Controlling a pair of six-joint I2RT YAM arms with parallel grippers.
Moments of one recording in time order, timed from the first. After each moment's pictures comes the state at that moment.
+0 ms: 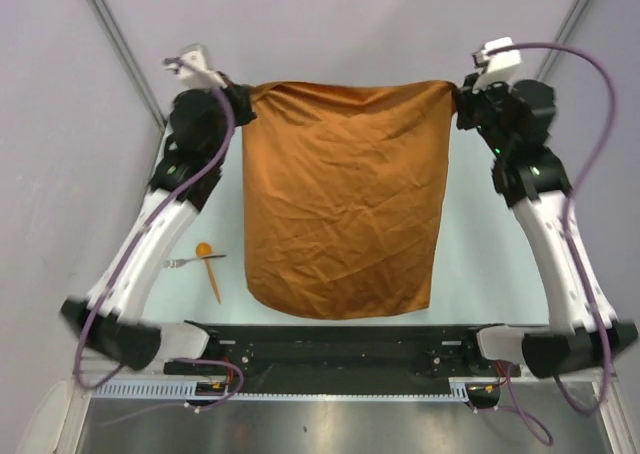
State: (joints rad) left arm -0.41 1.20 1.47 -0.12 -0.29 -0.36; right arm 0.25 1.18 1.57 -0.33 -0.05 -0.15
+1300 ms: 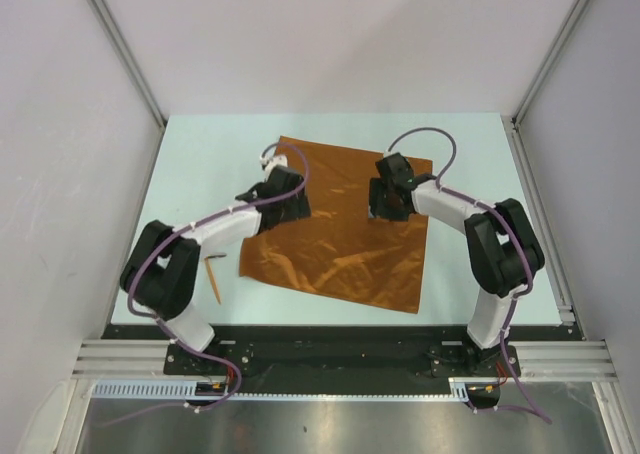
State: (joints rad) left arm -0.52 1.67 1.08 -0.23 -0.29 -0.59; right arm 0.46 1.83 1.26 -0.42 0.09 0.48
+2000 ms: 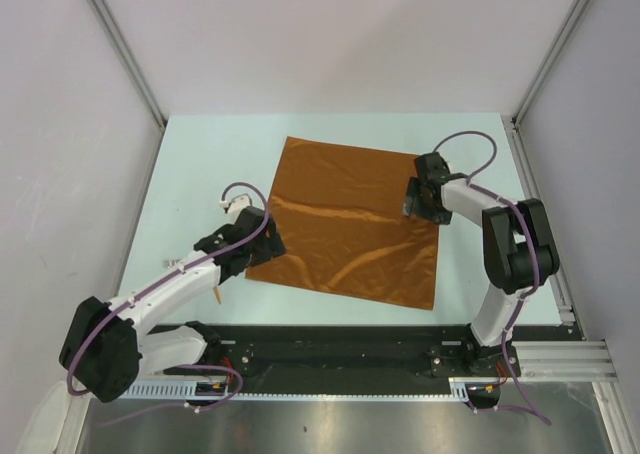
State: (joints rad) left arm -0.59 1.14 0.67 -0.45 -0.32 -0.82; right arm 0.22 1.81 1.14 -0.42 0.19 0.46
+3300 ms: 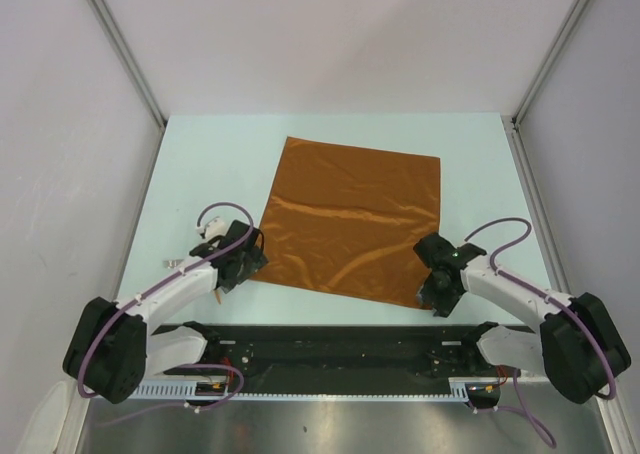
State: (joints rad) left arm -0.46 1.14 0.54 -0.55 -0.37 -1.05; right arm 0.54 1.15 0.55 -0.87 0.16 1.21
